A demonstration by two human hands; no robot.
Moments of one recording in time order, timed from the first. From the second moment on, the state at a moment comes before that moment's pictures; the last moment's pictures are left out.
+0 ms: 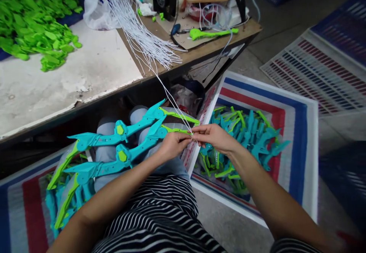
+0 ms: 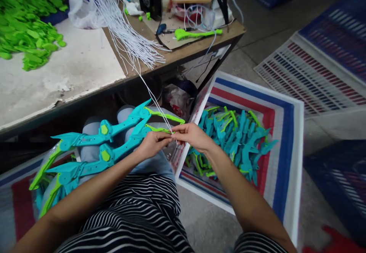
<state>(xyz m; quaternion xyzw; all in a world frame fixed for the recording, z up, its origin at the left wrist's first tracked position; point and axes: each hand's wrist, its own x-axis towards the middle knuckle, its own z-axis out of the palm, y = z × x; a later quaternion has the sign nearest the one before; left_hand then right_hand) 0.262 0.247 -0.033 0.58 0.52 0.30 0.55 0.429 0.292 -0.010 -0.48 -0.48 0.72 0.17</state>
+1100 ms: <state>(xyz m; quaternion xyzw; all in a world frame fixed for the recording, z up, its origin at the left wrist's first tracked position) 0.311 0.252 -0.091 0.19 0.57 0.24 0.77 0.474 0.254 -0.083 -0.66 -0.55 0.40 0.31</state>
